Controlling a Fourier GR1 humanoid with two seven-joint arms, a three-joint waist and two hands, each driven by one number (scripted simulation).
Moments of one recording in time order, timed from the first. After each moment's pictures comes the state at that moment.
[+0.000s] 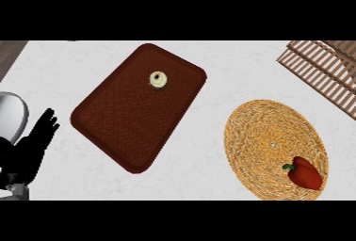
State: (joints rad) left arm 0.01 0.33 0.15 -1.40 0.10 -0.05 0.08; right arm -0.95 -0.41 -0.29 -1.80 1.02 0.43 0.99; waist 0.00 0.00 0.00
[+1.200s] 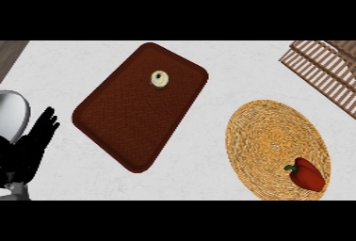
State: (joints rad) left arm 0.00 0.31 0.17 -1.41 0.09 -0.08 0.09; right arm -1.05 -0.71 -0.38 -1.19 1.12 0.31 0.79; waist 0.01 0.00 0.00
